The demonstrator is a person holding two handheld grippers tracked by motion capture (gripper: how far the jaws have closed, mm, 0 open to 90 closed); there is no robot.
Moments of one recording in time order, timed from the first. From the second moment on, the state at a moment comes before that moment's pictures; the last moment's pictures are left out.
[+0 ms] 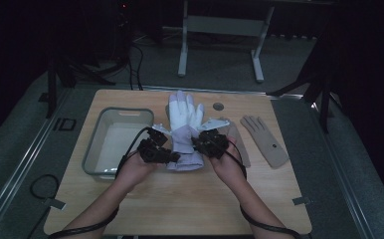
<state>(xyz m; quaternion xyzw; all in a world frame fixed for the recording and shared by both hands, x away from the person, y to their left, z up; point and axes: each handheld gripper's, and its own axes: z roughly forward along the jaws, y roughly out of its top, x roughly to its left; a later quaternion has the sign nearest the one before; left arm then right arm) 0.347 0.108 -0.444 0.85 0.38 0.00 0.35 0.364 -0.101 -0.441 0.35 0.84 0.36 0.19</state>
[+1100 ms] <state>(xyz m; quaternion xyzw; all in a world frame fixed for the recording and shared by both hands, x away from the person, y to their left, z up) 0.340 0.249 -0.410 0.85 0.43 0.02 0.31 0.380 0.044 -0.419 0.30 0.86 0.39 0.15</state>
